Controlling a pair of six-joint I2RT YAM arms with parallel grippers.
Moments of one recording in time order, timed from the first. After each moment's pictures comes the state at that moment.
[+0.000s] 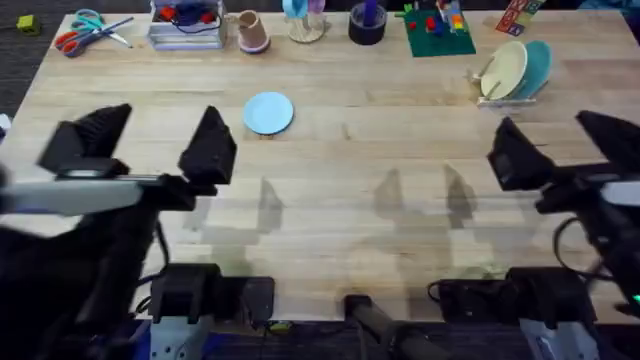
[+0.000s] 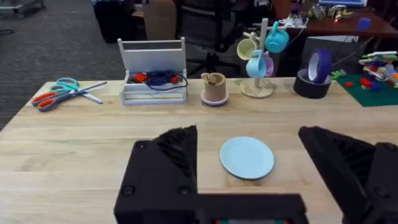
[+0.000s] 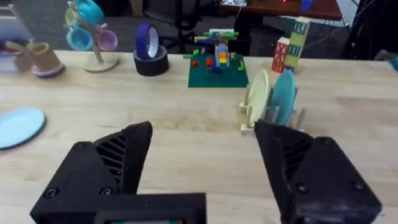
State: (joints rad) left arm 0.00 0.02 0.49 -0.55 0.01 0.00; right arm -0.01 0.00 0.39 -0.53 -0.05 -0.01
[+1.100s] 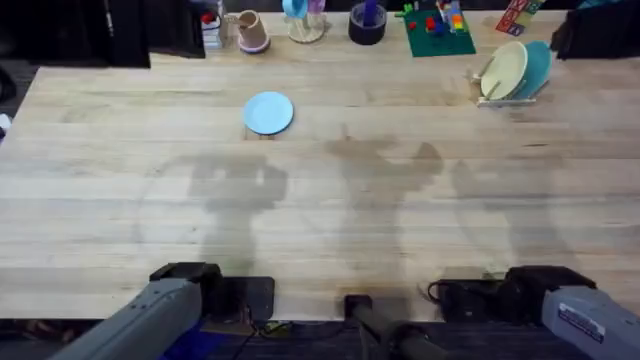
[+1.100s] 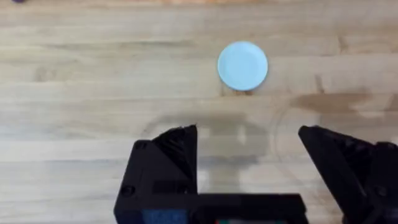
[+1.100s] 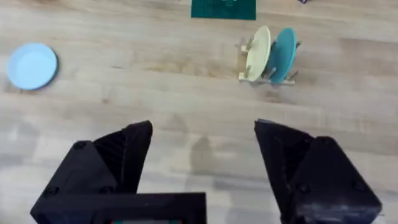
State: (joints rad) left arm 0.00 1.11 1.68 -1.45 0.01 0.01; right arm -0.01 1.03 1.52 -1.26 -0.06 -0.08
